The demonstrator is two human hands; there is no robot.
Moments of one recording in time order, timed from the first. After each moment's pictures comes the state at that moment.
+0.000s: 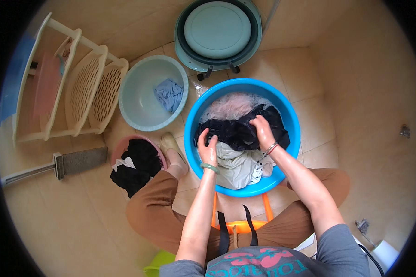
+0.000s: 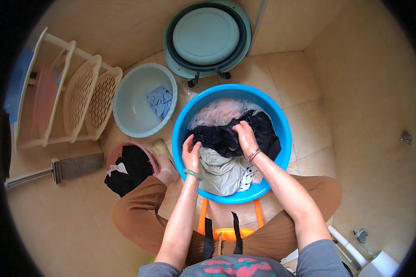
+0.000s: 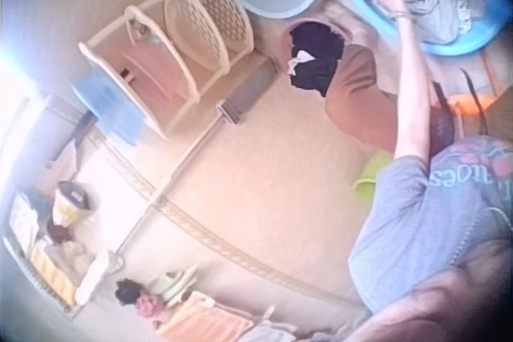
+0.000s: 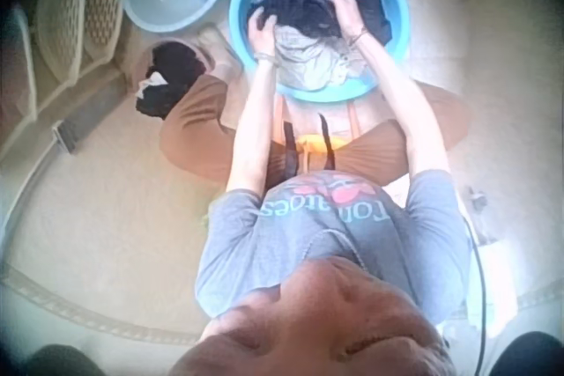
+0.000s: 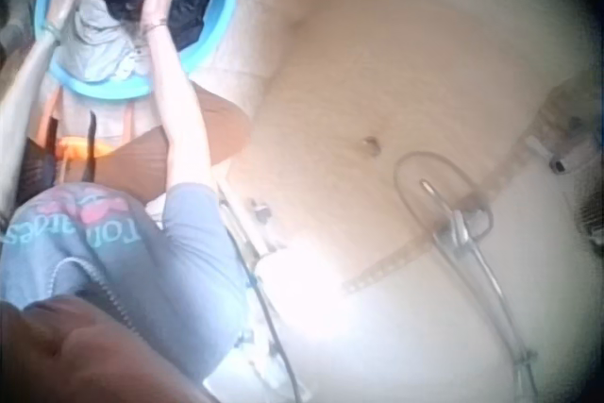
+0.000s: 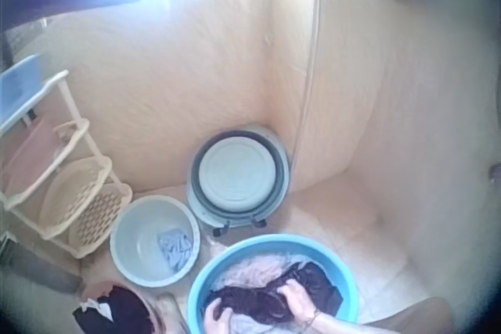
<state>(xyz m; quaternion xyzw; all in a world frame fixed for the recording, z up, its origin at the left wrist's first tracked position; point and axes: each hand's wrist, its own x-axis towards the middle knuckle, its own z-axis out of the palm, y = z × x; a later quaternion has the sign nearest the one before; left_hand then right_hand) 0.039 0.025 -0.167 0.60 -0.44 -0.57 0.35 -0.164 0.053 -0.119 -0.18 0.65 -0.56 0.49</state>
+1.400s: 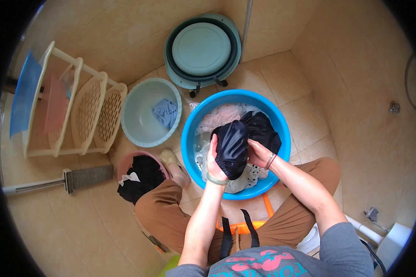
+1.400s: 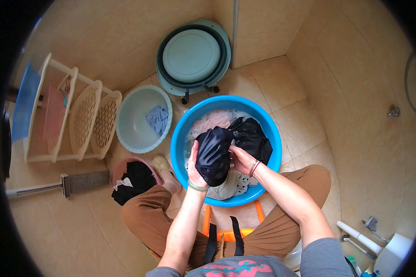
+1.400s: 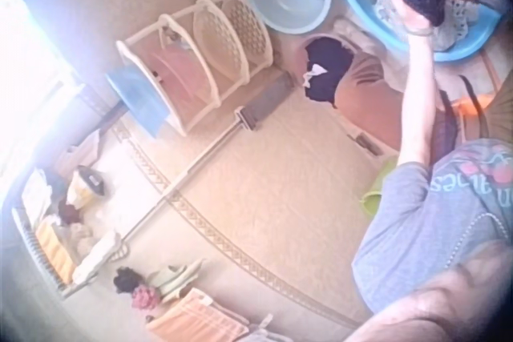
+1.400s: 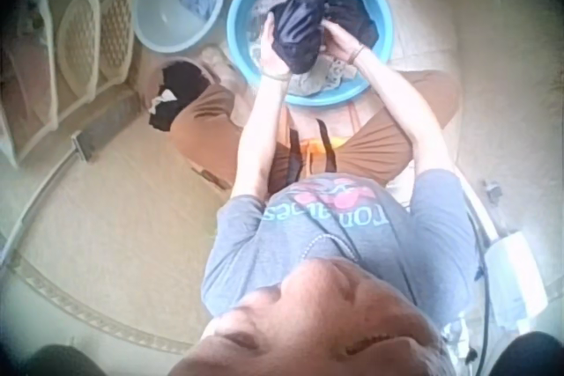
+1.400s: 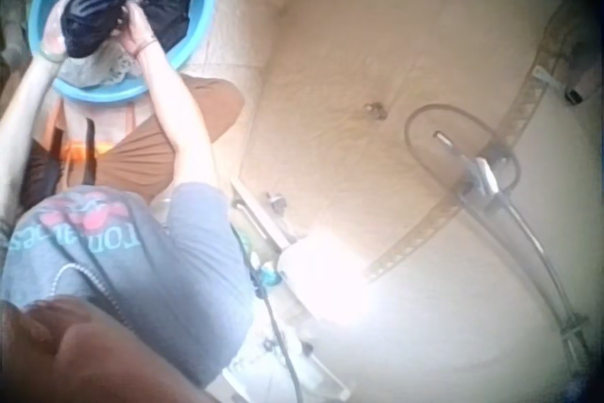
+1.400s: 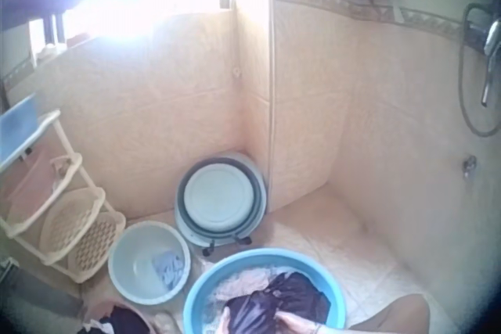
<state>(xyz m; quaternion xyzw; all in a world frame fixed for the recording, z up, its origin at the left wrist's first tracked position) -0.019 0.042 -0.029 0.11 0.08 -0.96 0.26 -0.178 0.120 -0.106 0.02 0.43 -0.46 0.78</state>
